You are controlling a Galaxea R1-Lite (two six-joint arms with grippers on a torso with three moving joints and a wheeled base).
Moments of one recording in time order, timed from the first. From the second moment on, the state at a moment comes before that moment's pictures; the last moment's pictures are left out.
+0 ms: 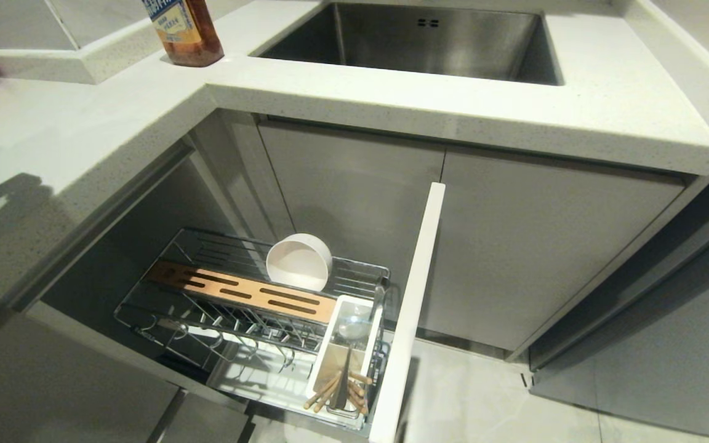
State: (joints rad) left arm -0.13 1.49 -1.95 0.80 0.89 -0.64; right arm 0.00 0.00 0.00 0.00 0.00 0.05
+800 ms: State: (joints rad) left arm -0.64 1.43 -1.95 0.17 0.96 -0.60; right arm 0.00 0.00 0.00 0.00 0.00 0.06
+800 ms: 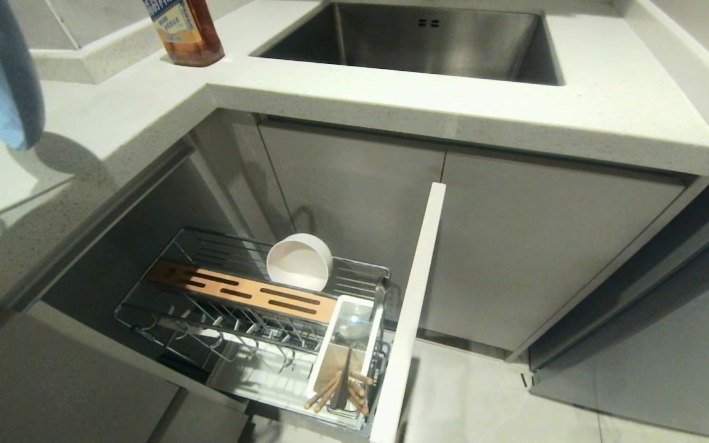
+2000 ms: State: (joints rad) left arm -0.97 1.47 -1.42 0.23 0.98 -1.27; right arm 0.00 0.00 0.00 0.00 0.00 0.06
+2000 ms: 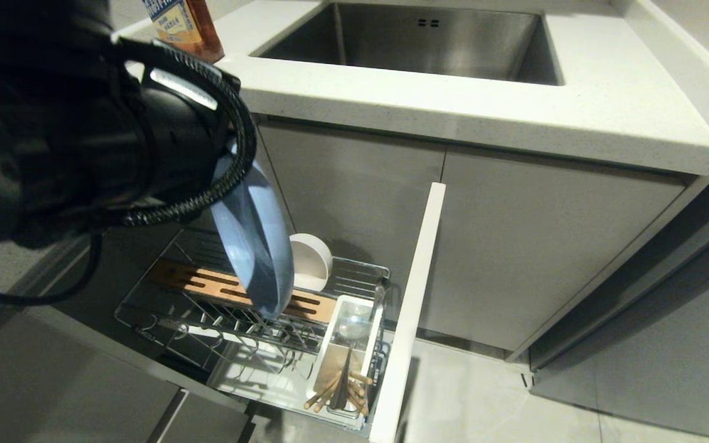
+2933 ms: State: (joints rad) left arm -0.83 1.57 -1.22 0.06 1.03 -1.49; right arm 0.00 0.00 0.00 0.00 0.00 0.06
